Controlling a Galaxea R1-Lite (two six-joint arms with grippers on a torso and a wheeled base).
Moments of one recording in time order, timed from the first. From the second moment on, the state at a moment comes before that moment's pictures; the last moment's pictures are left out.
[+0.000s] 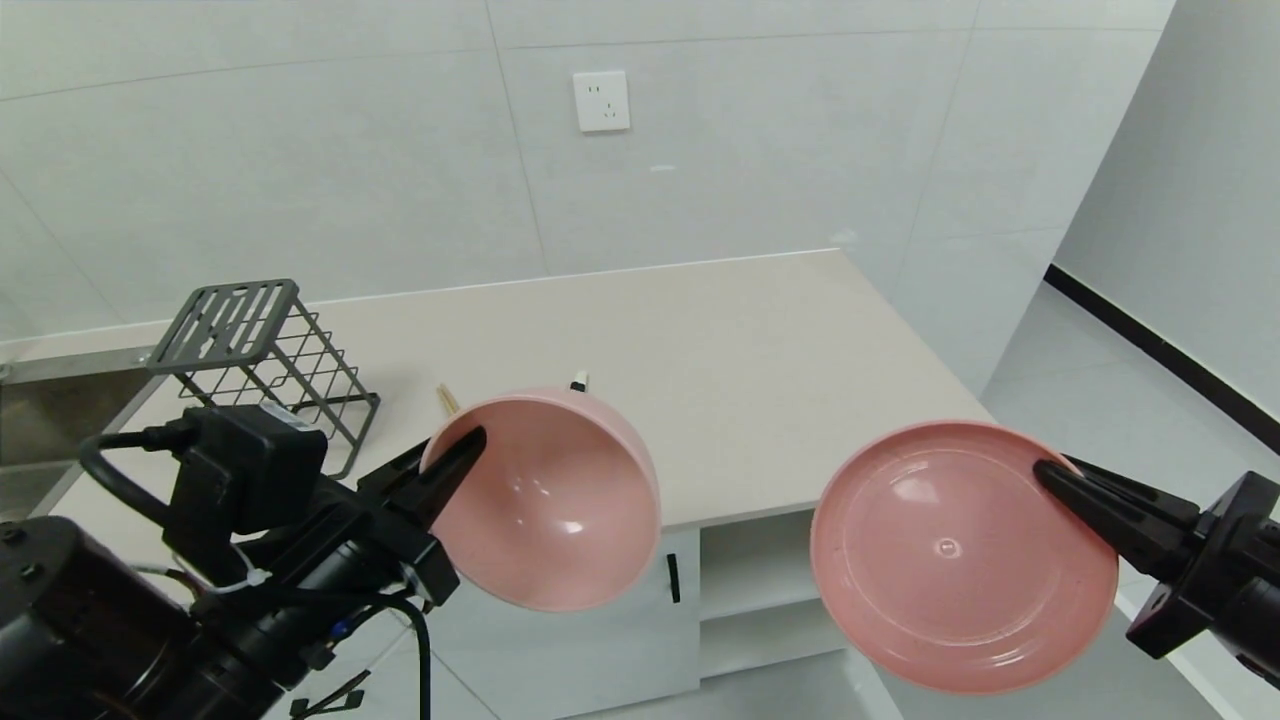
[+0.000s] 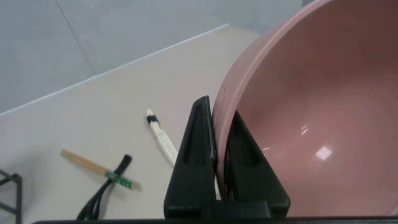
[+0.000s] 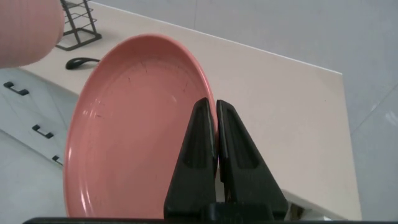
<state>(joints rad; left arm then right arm) -0.54 1.57 -0.13 -1.57 0.09 0.16 0.35 1.41 -0.01 -1.57 0.27 -0.18</state>
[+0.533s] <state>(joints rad) -0.56 1.57 -0.10 -1.57 0.09 0.16 0.34 1.42 -0.01 -1.57 0.27 -0.18</state>
